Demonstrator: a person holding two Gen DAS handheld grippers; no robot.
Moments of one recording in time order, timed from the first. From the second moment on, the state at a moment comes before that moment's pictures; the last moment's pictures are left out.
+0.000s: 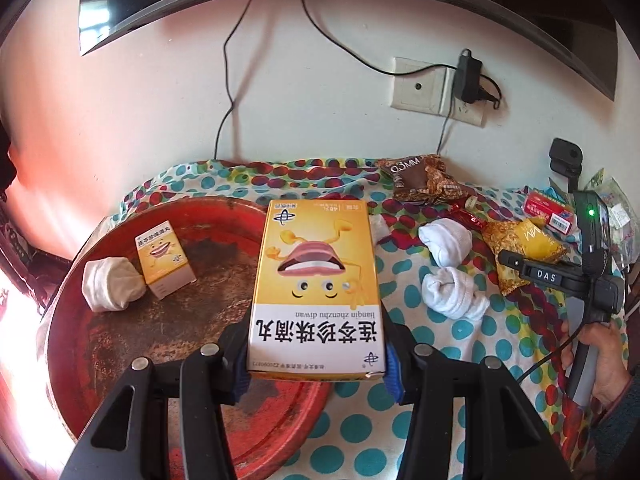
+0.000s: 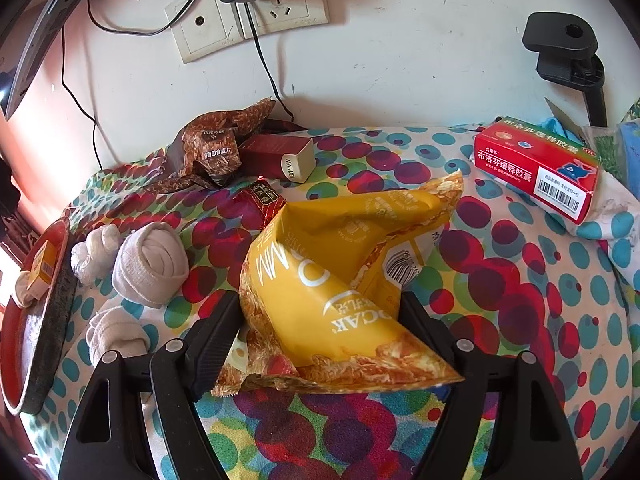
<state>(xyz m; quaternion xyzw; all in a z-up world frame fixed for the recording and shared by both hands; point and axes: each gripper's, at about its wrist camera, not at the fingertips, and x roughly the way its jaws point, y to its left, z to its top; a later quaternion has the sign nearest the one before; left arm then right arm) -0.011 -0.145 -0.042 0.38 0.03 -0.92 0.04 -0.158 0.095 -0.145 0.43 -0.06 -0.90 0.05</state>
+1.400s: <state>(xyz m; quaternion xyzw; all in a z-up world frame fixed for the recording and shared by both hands) -0.013 -0.291 -0.073 0.42 0.07 -0.89 0.14 -0.161 0.085 -0.146 0.43 -0.05 -0.90 0.03</state>
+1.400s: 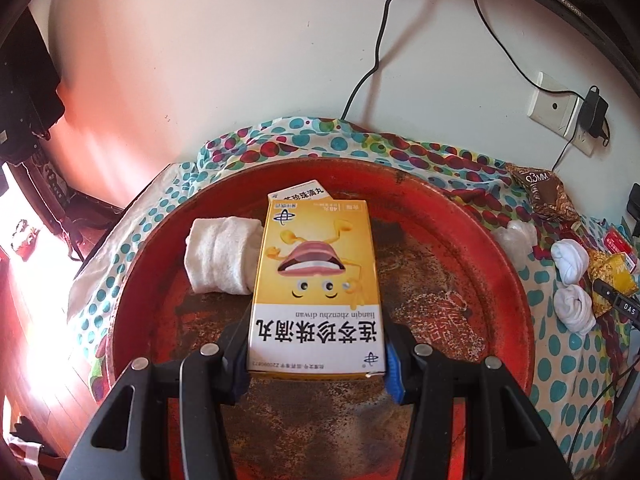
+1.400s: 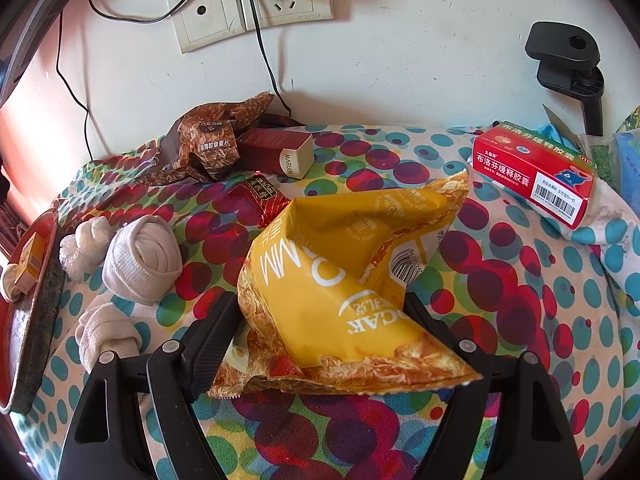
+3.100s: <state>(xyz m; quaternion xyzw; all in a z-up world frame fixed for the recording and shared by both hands) 0.015 -0.395 -0.078 0.41 0.19 -0.86 0.24 -0.166 0.075 -0.148 0.44 -0.03 -0.90 0.00</state>
